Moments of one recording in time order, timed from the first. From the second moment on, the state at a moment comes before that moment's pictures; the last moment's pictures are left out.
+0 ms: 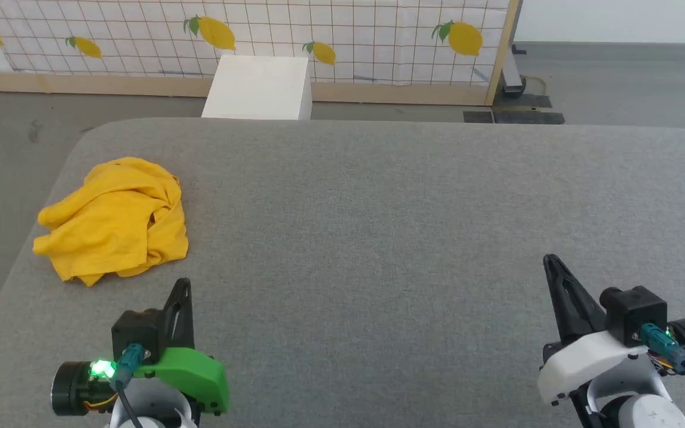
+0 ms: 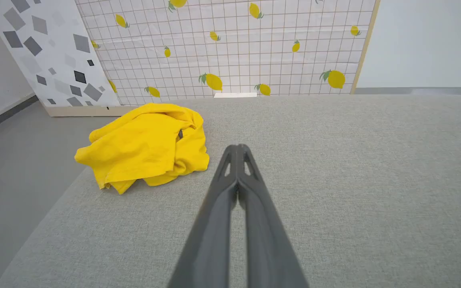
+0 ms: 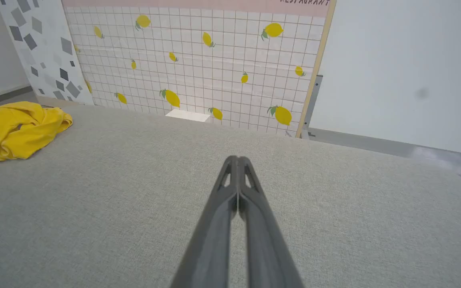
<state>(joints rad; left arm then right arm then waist) 0.02 0.05 0.00 0.00 -0.01 -0.01 0.00 -0.01 -0.05 0.00 0.01 0.01 0.13 0.00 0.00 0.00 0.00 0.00</state>
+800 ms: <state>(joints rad) 0.02 0.05 0.00 0.00 -0.01 -0.01 0.00 -0.01 -0.05 0.00 0.01 0.01 0.13 0.00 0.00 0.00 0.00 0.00</state>
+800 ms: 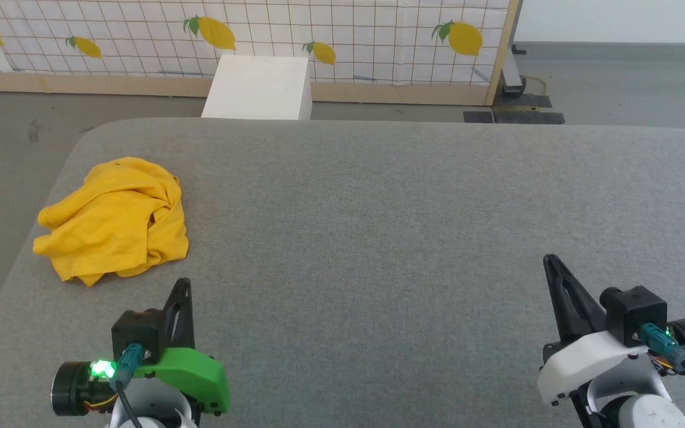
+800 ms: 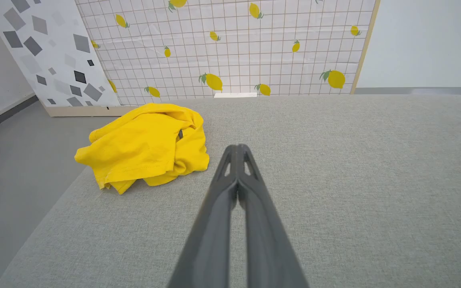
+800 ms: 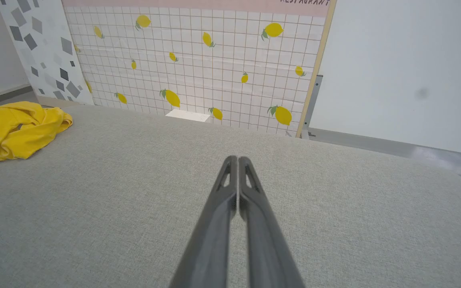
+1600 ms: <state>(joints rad) 0.02 0.05 -0.01 -0.01 -0.03 -0.01 -0.03 -0.01 -0.05 -0.03 0.02 0.04 0.13 -0.03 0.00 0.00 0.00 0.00</state>
